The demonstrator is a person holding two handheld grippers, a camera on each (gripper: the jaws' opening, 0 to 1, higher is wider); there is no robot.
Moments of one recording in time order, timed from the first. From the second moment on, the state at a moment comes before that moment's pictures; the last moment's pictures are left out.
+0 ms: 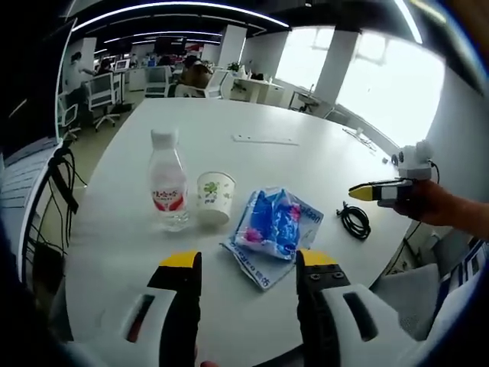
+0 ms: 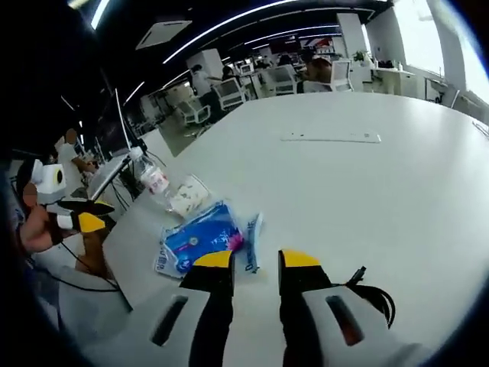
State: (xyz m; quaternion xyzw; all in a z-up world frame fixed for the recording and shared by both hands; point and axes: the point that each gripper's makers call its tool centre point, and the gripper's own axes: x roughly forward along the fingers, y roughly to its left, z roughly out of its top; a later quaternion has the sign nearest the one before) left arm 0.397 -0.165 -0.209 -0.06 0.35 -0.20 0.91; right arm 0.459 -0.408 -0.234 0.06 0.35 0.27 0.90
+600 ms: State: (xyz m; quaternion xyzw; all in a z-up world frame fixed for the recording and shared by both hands) left arm 0.398 -0.155 -0.217 -0.07 0.35 -0.18 0.91; right arm 0.468 -0.356 -0.246 0.03 0.36 0.32 0.87
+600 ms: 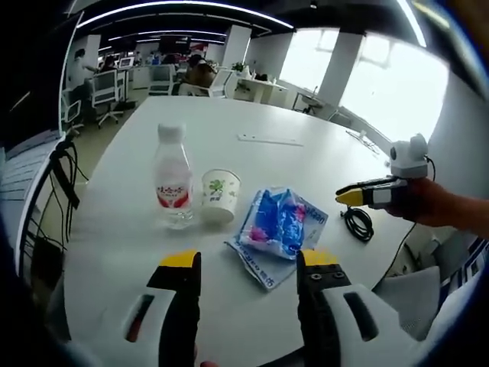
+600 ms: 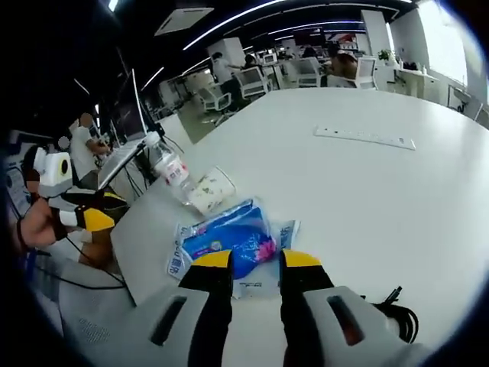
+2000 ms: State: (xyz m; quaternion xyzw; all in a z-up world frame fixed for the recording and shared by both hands) left arm 0.376 -0.146 -0.226 -0.08 0.37 -0.16 0.91; right arm 0.516 -0.318 -0.309 -0.03 0.42 0.35 0.83
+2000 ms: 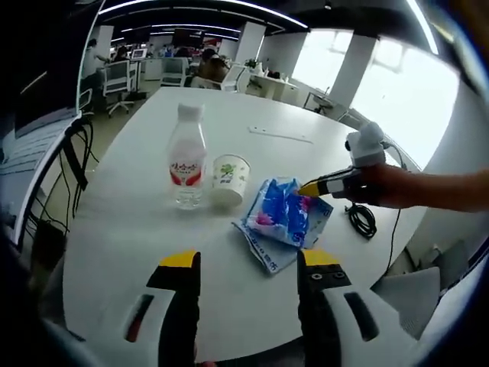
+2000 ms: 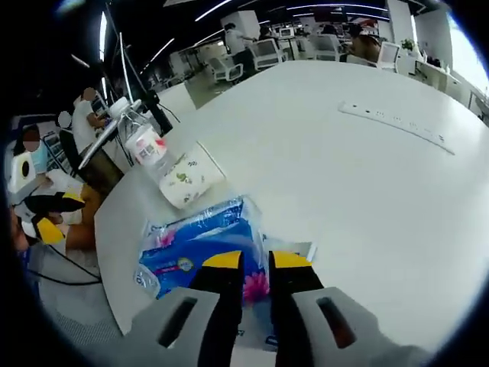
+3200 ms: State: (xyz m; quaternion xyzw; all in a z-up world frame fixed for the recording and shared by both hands) left arm 0.378 -0.163 -0.218 -0.07 0.36 -0.17 0.91; right arm 0.517 -0.357 -0.271 0.01 0.39 0.32 0.86
